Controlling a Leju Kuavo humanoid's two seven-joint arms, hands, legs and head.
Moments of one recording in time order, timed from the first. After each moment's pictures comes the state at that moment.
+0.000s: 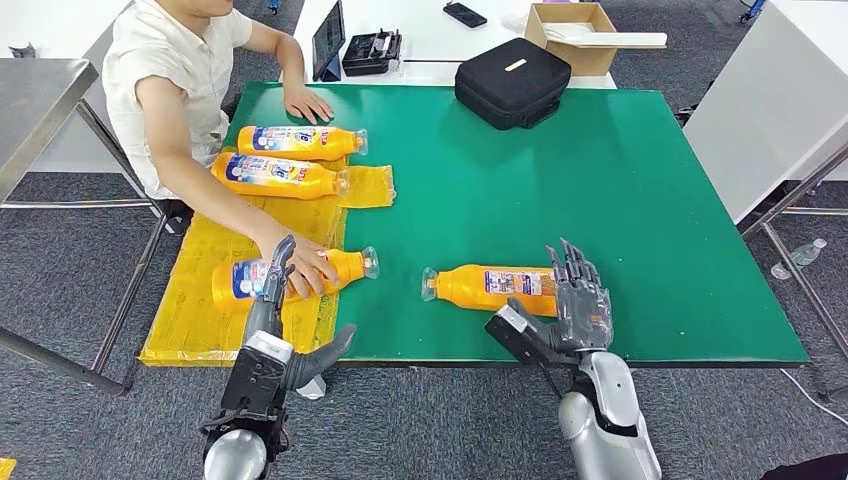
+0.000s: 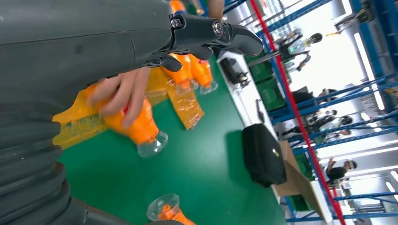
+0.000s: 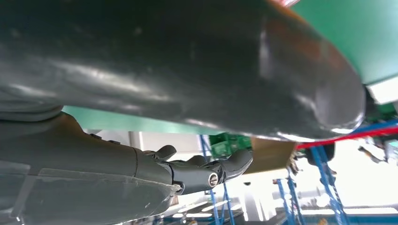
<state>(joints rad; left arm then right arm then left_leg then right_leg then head) 0.03 -0.32 -0.26 -1.57 -0.46 0.11 -0.37 -0.10 0.02 0.04 -1.31 1.32 -0.22 -0.18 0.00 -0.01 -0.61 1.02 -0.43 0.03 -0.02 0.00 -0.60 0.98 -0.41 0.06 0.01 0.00</state>
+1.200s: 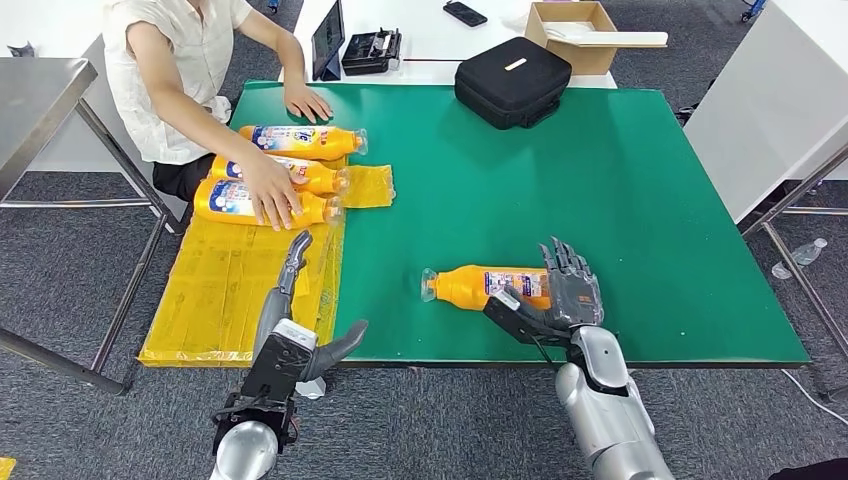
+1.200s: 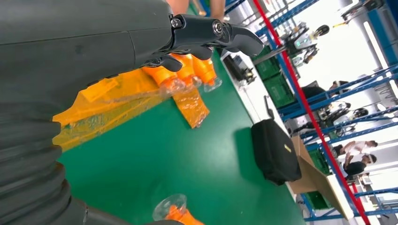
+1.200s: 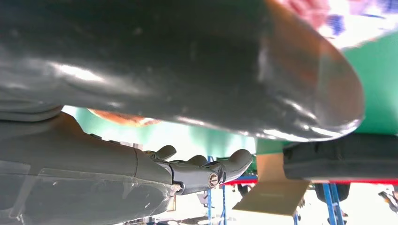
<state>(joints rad) 0.00 -0.31 -0.29 -1.54 -0.53 0.14 -0.32 -0.28 -0.02 0.03 -0.97 1.40 -0.25 -0.17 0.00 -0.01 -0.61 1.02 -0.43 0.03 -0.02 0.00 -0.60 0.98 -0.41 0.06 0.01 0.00</state>
